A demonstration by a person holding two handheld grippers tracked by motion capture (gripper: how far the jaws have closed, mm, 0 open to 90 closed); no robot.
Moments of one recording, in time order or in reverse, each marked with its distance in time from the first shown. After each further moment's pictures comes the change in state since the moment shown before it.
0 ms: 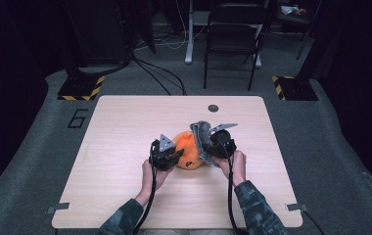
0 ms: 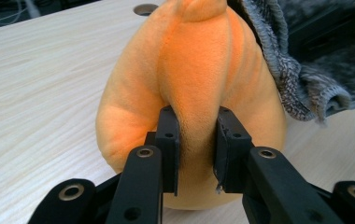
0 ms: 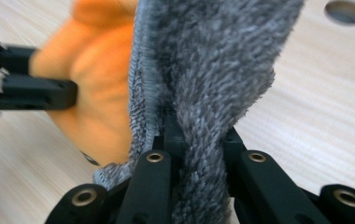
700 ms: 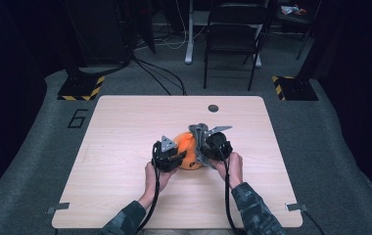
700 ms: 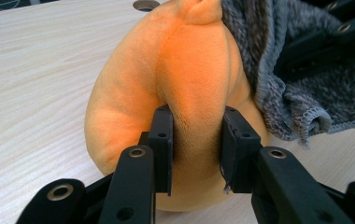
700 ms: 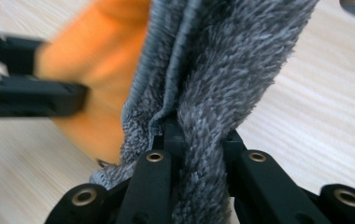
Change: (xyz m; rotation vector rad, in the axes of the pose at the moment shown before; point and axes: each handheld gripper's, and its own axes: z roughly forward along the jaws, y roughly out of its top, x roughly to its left) left arm -0.007 -0.002 0.004 0.008 -0.007 -0.039; right arm 0.009 -0.006 0.012 0.037 -0.013 -0.038
